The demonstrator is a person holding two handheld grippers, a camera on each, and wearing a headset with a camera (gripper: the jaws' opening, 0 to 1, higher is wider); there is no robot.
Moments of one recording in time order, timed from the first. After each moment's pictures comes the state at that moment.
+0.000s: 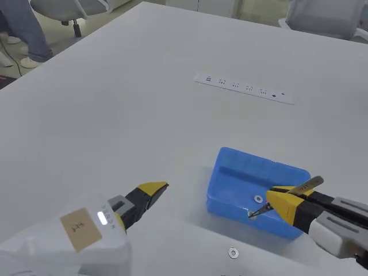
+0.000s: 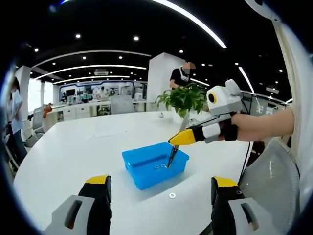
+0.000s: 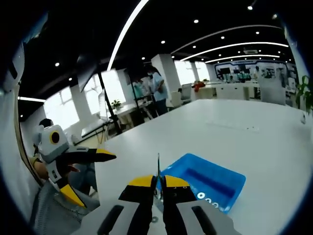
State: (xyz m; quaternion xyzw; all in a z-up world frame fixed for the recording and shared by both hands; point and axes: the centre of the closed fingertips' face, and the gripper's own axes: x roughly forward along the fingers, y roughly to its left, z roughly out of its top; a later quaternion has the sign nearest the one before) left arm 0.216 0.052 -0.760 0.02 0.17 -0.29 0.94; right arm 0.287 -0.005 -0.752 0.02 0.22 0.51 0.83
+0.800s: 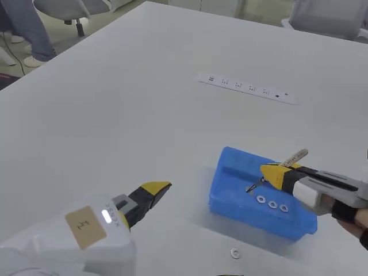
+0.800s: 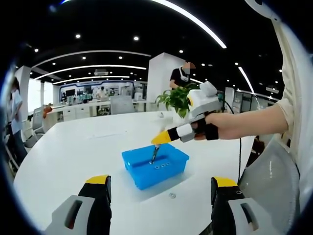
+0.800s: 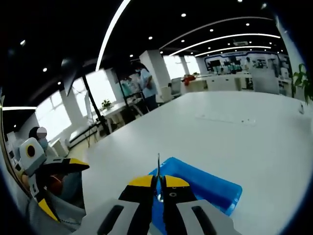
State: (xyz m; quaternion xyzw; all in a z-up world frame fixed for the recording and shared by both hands) left arm 0.216 0.052 -0.759 0.02 0.16 -0.29 0.94; right arm 0.342 0.007 -0.775 0.04 0.26 0.48 0.84
